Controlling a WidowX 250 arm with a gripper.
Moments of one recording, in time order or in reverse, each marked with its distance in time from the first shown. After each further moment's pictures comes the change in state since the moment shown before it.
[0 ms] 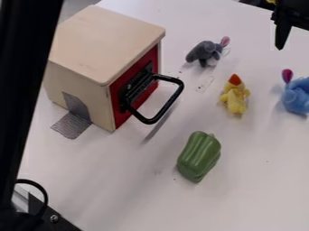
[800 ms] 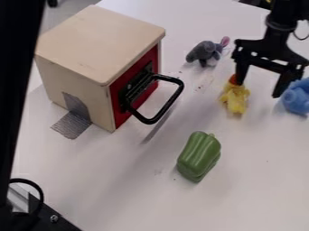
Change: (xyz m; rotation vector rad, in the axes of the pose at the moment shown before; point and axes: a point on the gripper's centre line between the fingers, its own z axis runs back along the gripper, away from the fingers) arm -0.045 0.046 -0.054 0.017 0.098 0.065
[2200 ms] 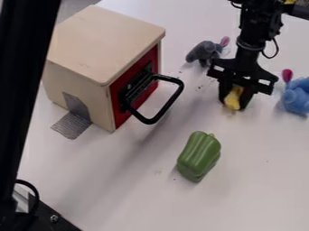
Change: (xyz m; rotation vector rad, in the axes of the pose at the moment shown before) arm -0.005 0.016 -0.036 0.020 0.078 0.019
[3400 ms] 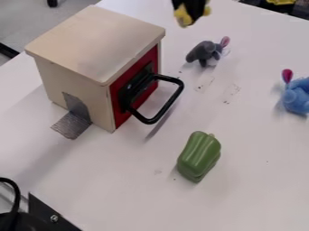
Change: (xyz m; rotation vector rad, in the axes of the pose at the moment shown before) arm -0.031 0.095 0.141 -0.169 -0.161 -0.159
